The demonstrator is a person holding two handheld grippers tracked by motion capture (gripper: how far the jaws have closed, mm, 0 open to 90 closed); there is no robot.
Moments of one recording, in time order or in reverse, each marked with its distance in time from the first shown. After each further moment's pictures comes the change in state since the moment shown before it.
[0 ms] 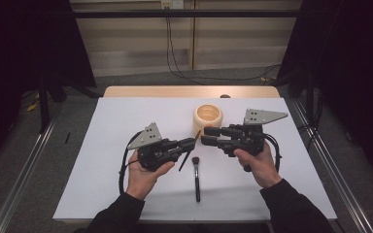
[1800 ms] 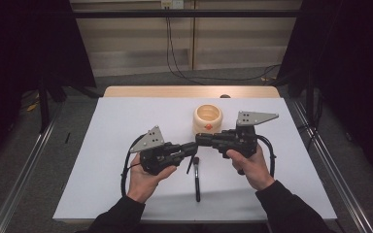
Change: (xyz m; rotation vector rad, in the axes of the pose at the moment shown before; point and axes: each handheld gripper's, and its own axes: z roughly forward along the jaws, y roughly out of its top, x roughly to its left) left arm -0.005 -0.004 0.003 0.012 -0.026 -0.002; right arm 0.003 -0.006 0.014 0.009 0.049 0.054
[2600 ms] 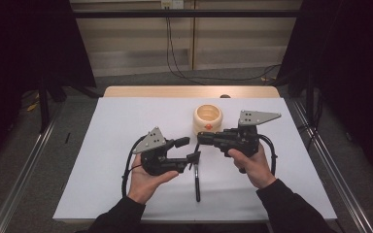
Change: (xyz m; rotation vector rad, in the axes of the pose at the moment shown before) left arm 0.002 -0.007 0.003 0.001 0.065 -0.028; right arm -0.003 0.001 -0.003 -0.006 -0.006 -0.025
